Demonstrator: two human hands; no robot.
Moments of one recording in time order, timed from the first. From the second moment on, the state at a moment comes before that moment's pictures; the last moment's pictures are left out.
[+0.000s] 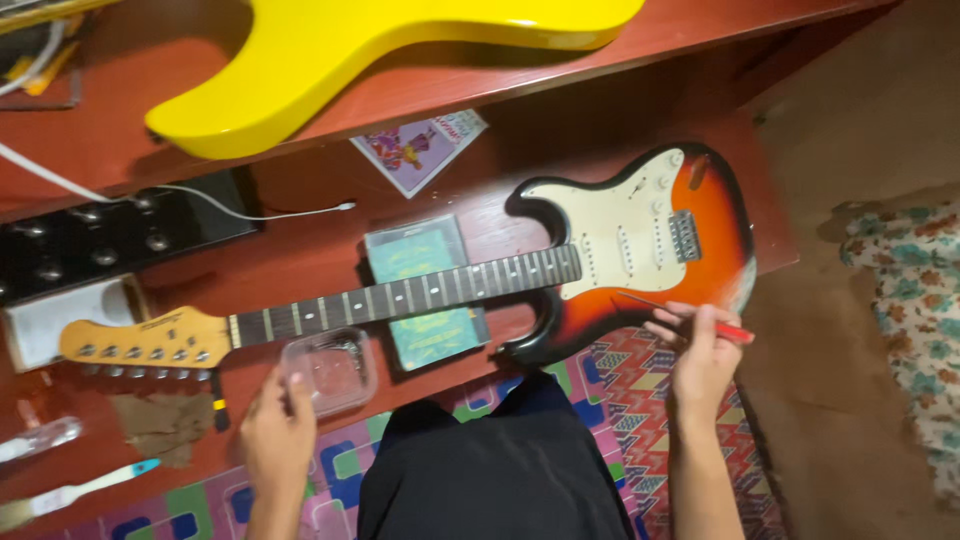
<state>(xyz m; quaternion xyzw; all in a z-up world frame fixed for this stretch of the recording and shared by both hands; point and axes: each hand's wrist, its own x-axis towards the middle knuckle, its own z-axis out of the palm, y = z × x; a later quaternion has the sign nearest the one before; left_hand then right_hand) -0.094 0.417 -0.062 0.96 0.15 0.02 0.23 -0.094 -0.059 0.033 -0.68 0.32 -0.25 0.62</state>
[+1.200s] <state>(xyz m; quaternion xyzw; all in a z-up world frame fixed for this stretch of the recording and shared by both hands) -0.026 0.006 -0.015 0.93 0.09 0.15 0.33 0.031 -0.242 0.016 -0.88 0.02 -0.20 0.43</state>
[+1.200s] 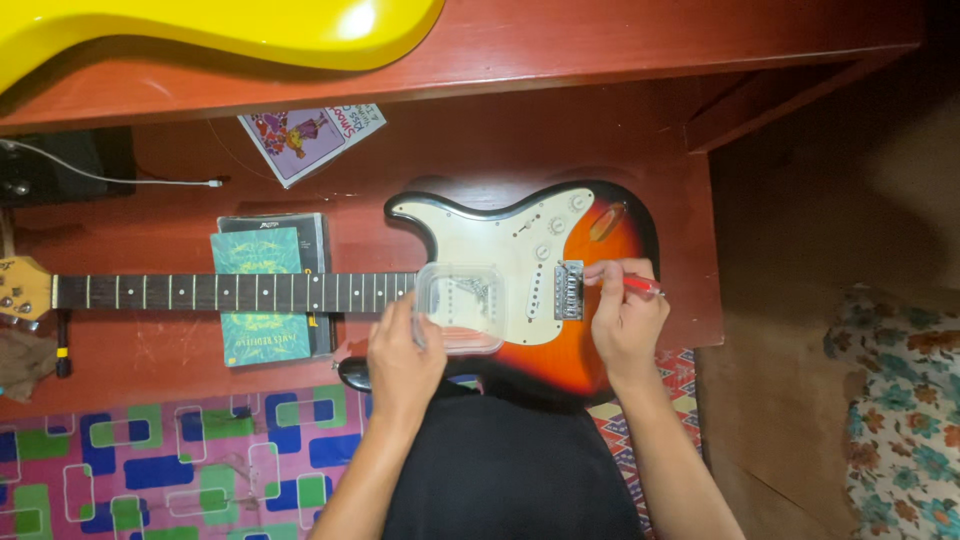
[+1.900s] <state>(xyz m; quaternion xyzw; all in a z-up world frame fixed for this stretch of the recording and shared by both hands) -0.020 0.016 -0.009 0.90 0.13 0.11 0.39 0.034 -0.252 0.004 -0.90 0.01 -0.16 0.41</state>
